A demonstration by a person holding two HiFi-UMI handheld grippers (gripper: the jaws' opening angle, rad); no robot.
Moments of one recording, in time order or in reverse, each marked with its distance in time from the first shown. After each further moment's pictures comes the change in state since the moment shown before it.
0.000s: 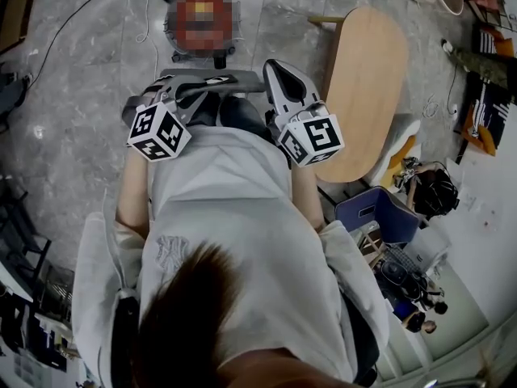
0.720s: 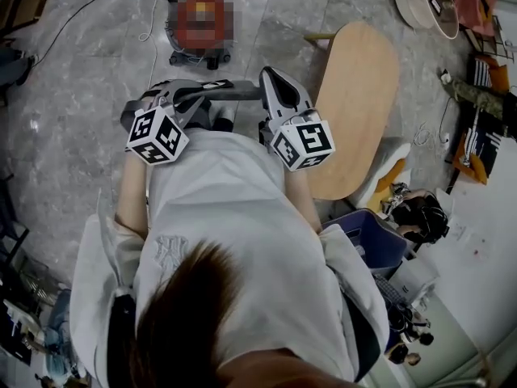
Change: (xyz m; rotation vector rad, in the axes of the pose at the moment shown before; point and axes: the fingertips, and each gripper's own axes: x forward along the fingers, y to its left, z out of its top) left arm -0.002 -0.071 0.038 -0.027 0.030 0.152; right arm -0.078 0.005 -0.014 -0.013 -0.023 0.057
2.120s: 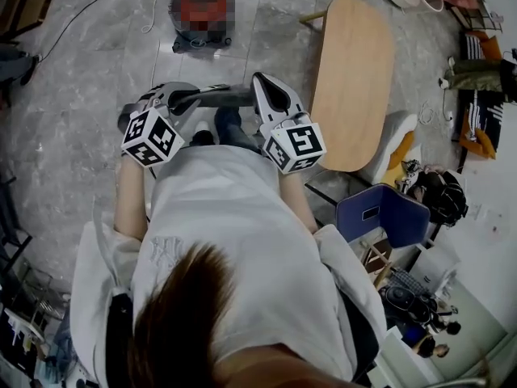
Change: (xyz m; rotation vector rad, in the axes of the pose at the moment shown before) left arm -0.088 -0.173 -0.012 0.041 -0.041 -0.004; right arm -0.151 0.133 -0.072 -0.024 -0.066 -0.033
